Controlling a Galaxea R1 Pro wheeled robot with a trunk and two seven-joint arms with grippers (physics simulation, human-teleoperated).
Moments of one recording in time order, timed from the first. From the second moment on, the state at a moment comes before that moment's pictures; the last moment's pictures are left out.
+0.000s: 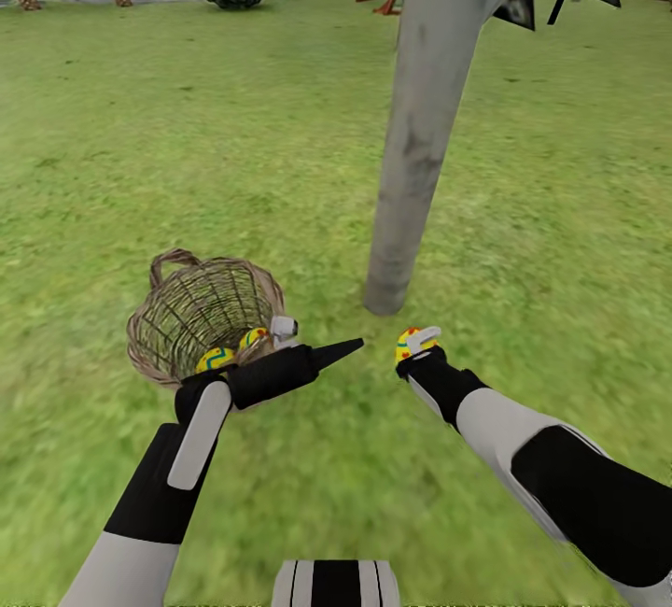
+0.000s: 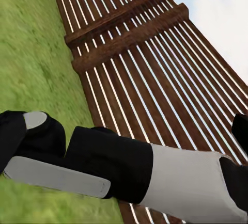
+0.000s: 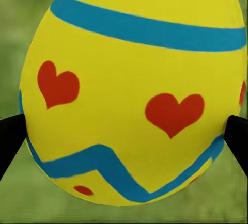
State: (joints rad) left arm -0.57 -0.08 -0.14 -1.45 0.71 0.85 -0.78; right arm -1.13 0.08 0.65 -0.16 -0.25 0.33 -0.24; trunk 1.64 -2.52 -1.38
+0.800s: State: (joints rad) left arm -0.57 -0.08 -0.14 -1.45 0.71 0.85 -0.78; right arm -1.17 0.11 0.64 -0.16 -0.25 0.31 -0.23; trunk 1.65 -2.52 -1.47
